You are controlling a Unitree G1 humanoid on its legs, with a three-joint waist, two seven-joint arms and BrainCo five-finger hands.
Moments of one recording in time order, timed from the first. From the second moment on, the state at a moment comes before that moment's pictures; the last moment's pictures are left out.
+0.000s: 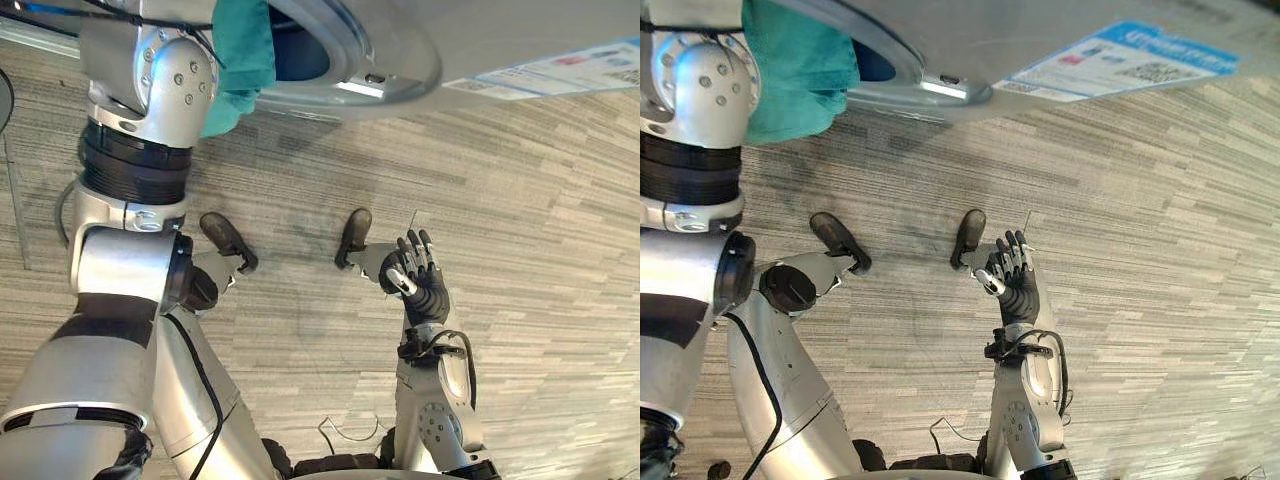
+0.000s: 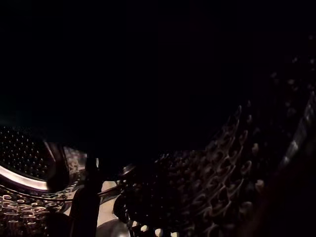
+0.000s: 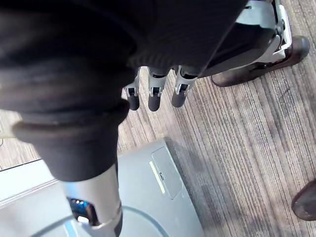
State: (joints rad) left arm -1.47 0.53 -0.22 0.18 -0.74 -0.29 0.51; right arm 0.11 0.06 0.22 -0.11 0.54 -0.26 -0.04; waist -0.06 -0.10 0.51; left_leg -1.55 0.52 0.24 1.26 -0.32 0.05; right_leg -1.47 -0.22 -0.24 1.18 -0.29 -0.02
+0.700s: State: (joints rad) left arm -1.40 0.47 -0.30 0.88 0.45 0.09 0.11; right arm 0.12 0.06 0.15 -0.01 0.59 -0.26 0.05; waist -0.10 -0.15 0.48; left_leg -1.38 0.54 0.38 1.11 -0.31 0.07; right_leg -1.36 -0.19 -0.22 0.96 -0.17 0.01
